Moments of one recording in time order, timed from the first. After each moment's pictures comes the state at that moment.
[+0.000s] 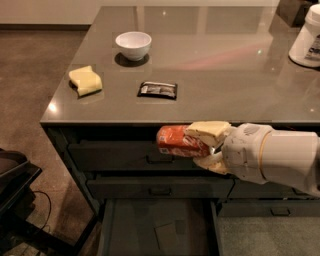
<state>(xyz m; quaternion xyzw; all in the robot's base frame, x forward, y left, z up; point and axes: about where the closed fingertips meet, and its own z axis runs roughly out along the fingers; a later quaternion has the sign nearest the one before) 0.426 -0.091 0.872 -0.80 0.36 -0.17 0.46</state>
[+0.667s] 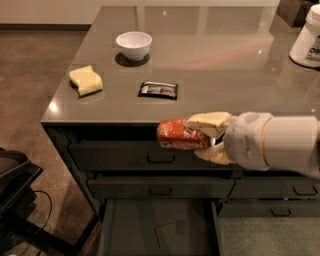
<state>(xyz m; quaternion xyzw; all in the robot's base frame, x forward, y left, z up) 0.439 -0.093 0.880 -0.80 0.34 -0.16 0.46</state>
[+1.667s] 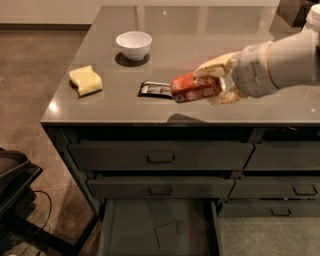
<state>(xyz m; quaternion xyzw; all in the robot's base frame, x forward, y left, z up) 0.542 -0.127 0.937 -0.84 0.30 -0.17 0.41</state>
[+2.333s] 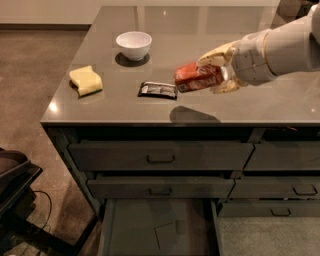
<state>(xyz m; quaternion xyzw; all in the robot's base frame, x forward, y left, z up) 0.574 -0.134 0.948 -0.84 0.30 -0.19 0.40</state>
